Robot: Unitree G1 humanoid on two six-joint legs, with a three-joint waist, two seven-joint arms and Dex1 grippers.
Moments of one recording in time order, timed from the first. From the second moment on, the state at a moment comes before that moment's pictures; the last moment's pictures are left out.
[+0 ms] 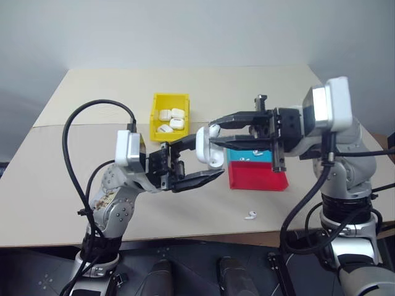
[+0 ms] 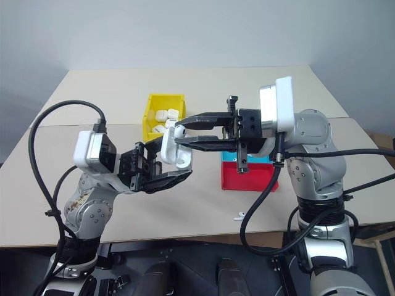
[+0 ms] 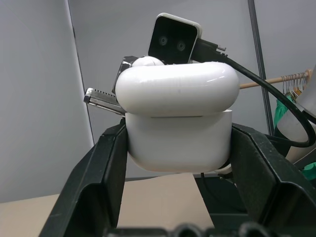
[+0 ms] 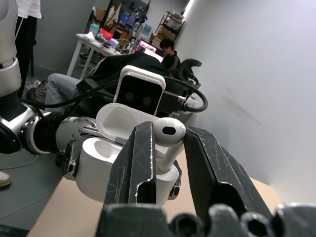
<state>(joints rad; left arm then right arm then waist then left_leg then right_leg) -0.38 0.32 -0.04 -0.34 -0.76 0.15 -1.11 -0.74 -0.51 -0.03 -0.29 0.66 0.27 1.25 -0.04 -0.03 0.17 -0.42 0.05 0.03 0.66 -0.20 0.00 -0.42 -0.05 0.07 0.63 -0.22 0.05</state>
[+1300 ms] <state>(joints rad) -0.11 0.48 -0.02 -0.25 -0.50 -0.12 -1.17 -1.43 -0.52 0.64 1.18 -0.39 0.02 1.32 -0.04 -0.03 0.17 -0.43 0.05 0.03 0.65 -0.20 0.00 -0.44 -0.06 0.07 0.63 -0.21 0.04</state>
